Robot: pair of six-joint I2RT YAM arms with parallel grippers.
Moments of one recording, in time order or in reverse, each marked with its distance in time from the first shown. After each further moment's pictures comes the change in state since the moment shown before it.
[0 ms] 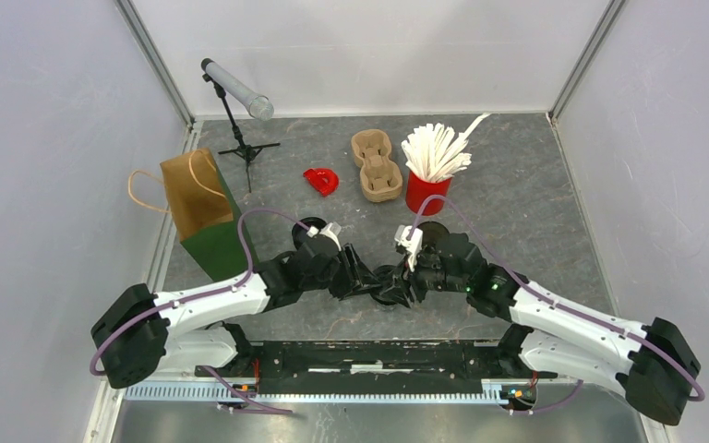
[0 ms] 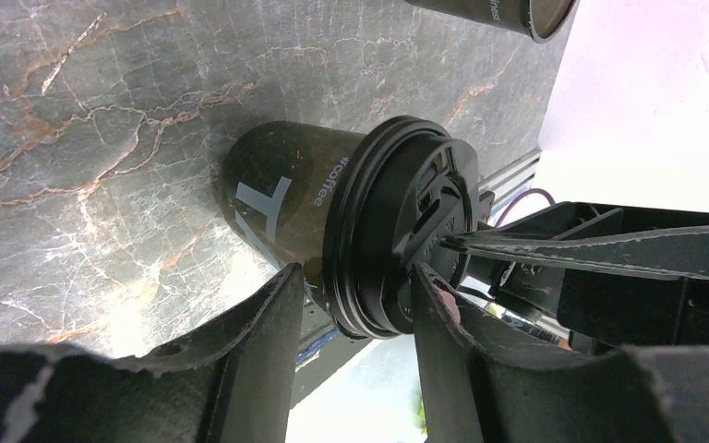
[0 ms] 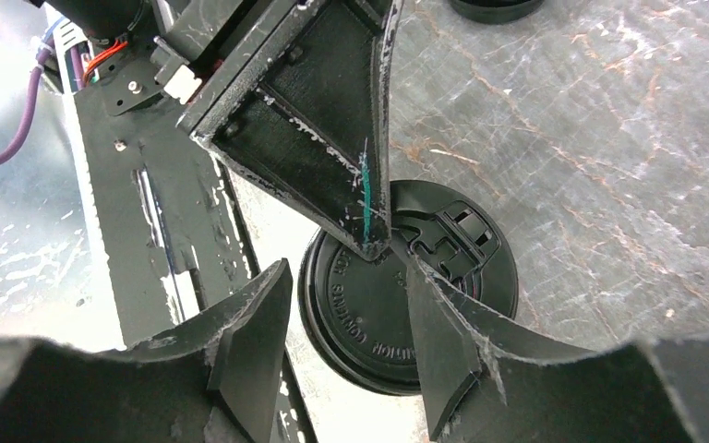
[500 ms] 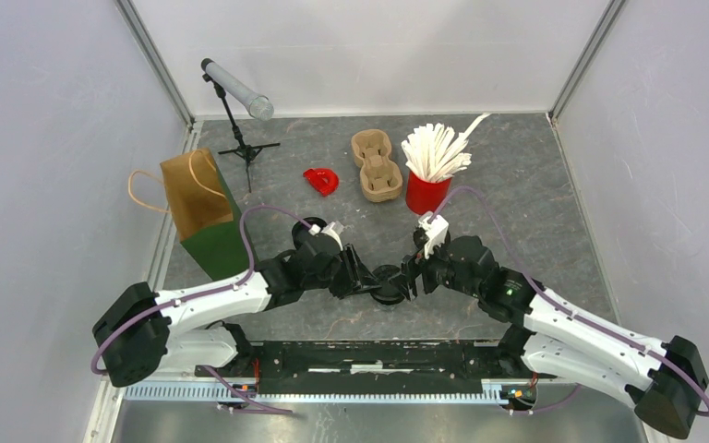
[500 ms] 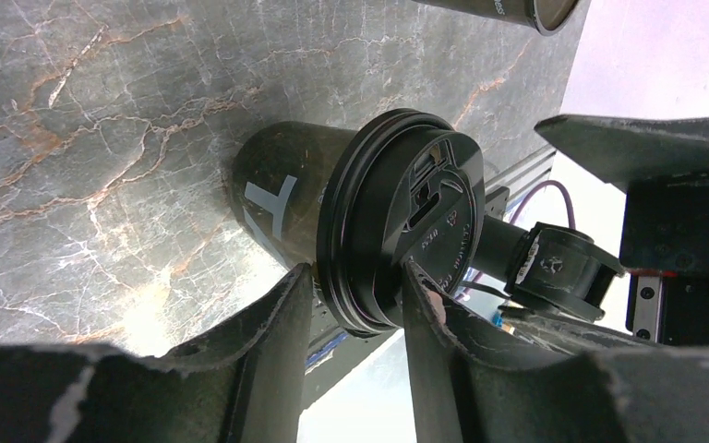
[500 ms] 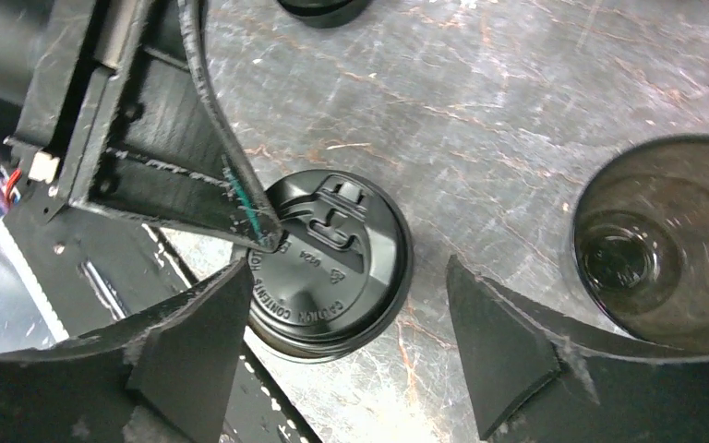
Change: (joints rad) left arm 0.000 0.012 0.021 -0.023 0.001 0.054; right arm 0.002 -0.131 0.014 -0.131 0.302 0.178
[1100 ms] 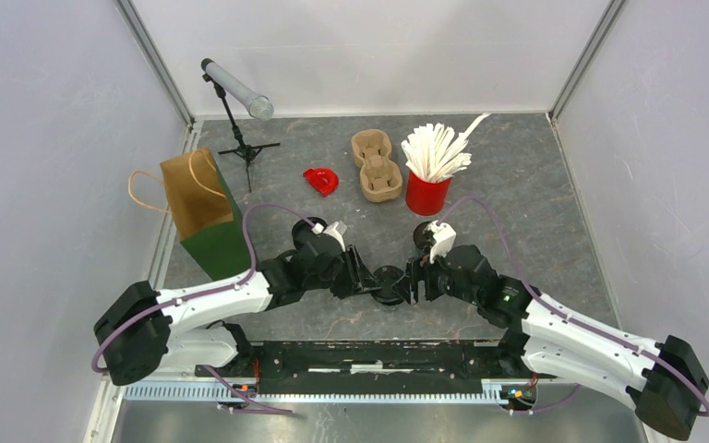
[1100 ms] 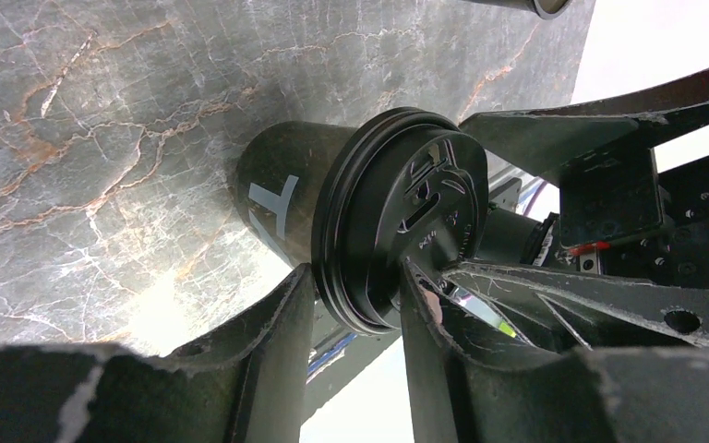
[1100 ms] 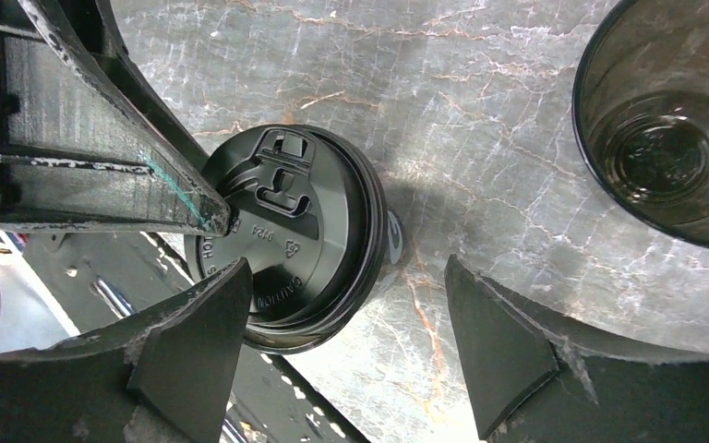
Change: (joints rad) left arm -0.010 0.005 0.009 0.000 0.000 0.045; right arm 0.000 -0.018 -0.087 -0.020 0.081 0.229
